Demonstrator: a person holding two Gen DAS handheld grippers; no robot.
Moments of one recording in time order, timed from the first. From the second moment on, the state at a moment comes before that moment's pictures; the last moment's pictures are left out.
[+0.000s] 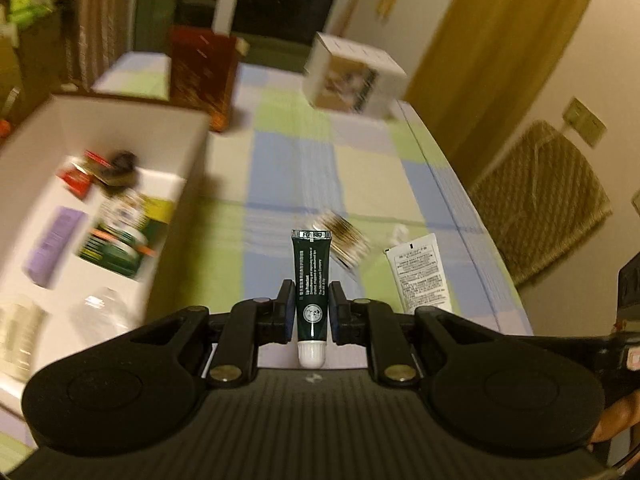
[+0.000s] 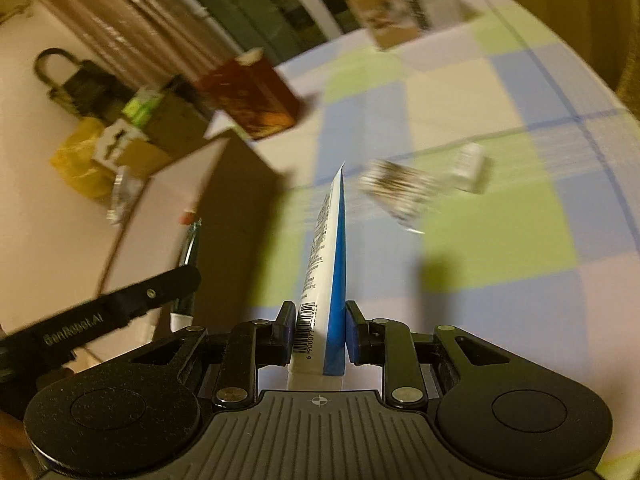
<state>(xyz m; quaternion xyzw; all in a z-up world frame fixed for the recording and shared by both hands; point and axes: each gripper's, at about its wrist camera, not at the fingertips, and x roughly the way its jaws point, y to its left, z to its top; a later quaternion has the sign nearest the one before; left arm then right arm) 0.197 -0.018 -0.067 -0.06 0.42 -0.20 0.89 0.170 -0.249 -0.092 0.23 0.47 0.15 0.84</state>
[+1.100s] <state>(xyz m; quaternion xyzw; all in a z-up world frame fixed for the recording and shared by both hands) 0.254 0.154 -0.098 -0.04 0.43 -0.02 0.90 0.252 0.001 -0.108 0.02 0.48 0.29 0.83</state>
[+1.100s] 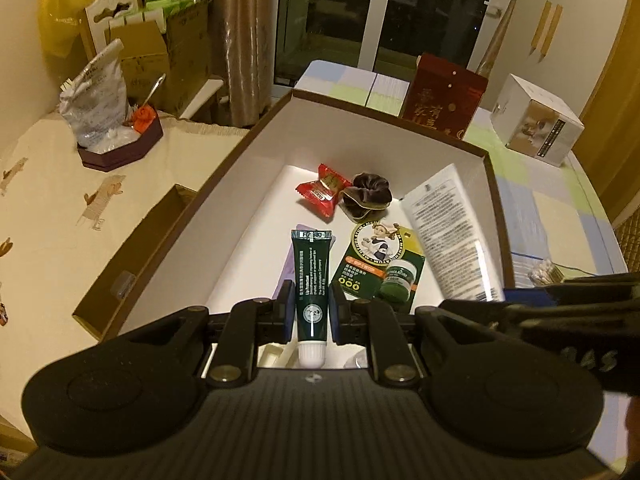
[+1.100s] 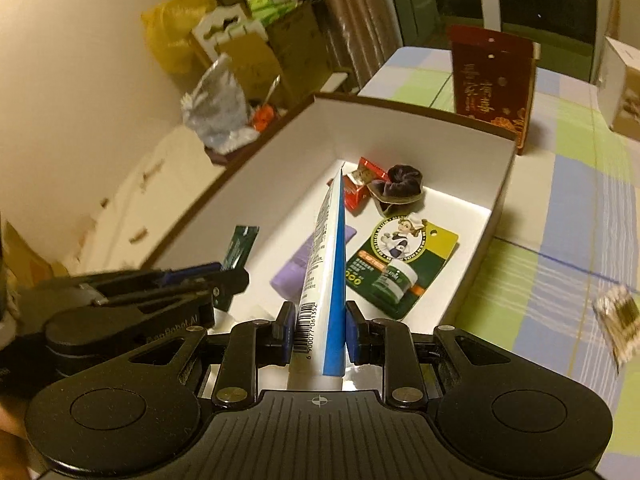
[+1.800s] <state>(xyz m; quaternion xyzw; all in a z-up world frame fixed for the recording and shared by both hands) 0.302 0.168 -0.127 0.02 0.47 0.01 0.88 0.289 0.034 -0.156 -0.09 0.50 0.28 0.81</state>
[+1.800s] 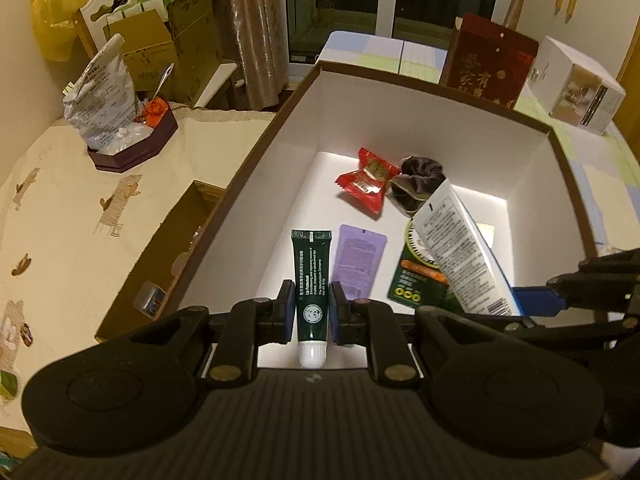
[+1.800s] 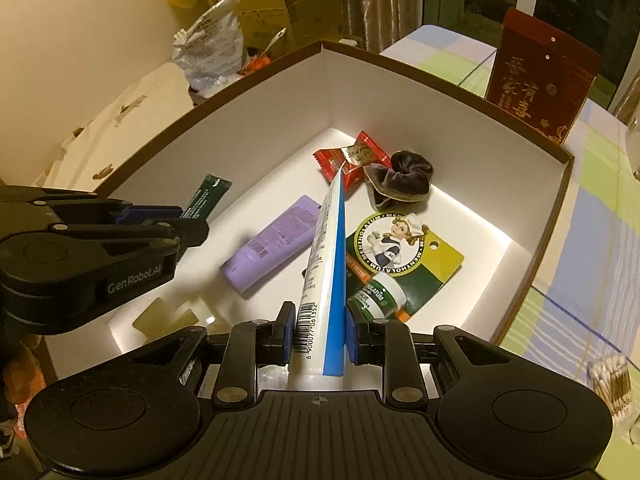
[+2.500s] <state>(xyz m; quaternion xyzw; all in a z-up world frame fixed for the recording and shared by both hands) 0.316 0.170 -0.141 0.05 0.48 0.02 0.87 0.290 0.060 -0.171 -0.16 0.49 0.30 0.80</state>
